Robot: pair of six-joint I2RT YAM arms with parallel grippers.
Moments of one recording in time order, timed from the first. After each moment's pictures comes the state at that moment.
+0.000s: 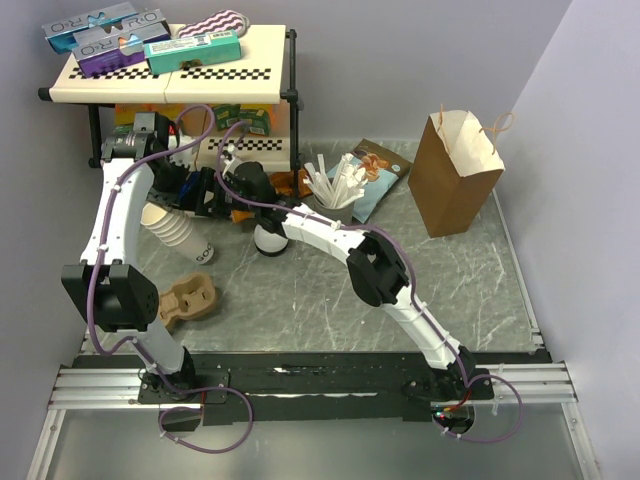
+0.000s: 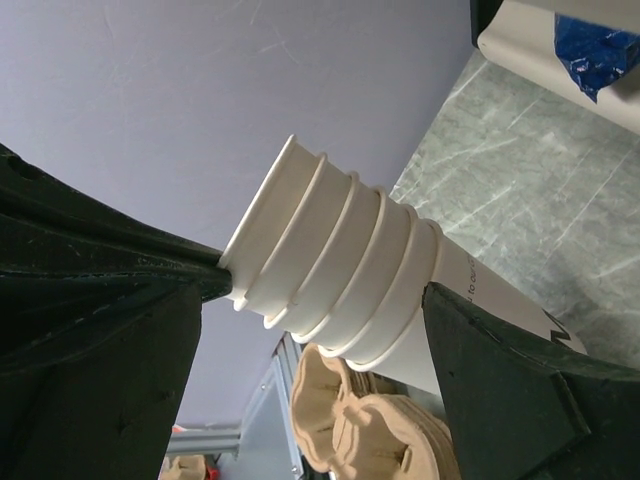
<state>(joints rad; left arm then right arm) 0.01 1.68 1.84 -1.29 -0.08 0.27 0.89 2.51 2.26 0.12 -0.38 1.02</state>
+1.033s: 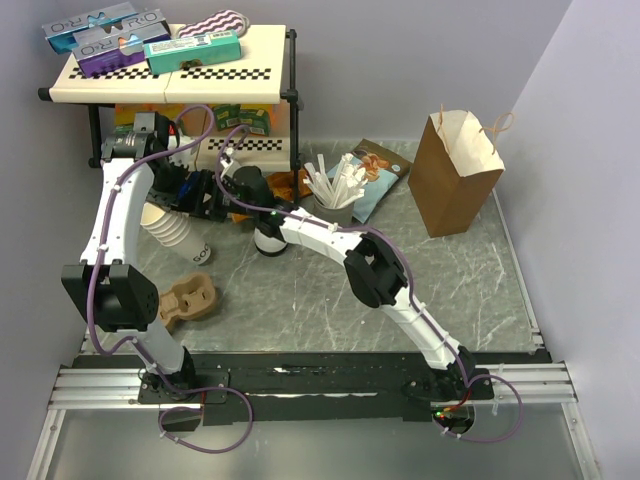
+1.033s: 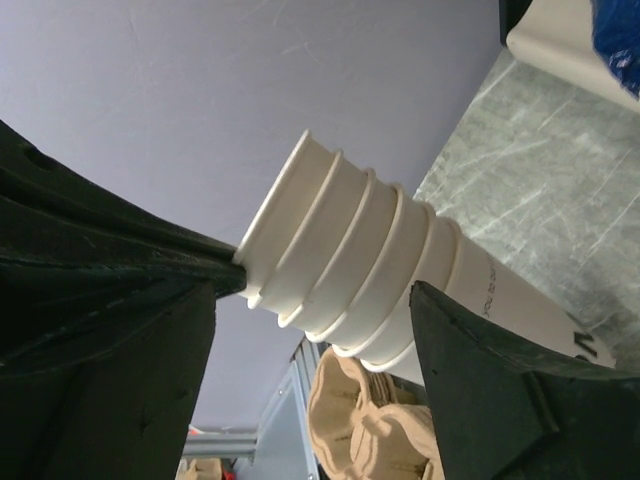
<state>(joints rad) 0.01 1.68 1.84 -1.29 -0.11 0.27 0.90 2.53 2.24 0.20 -0.37 1.06</state>
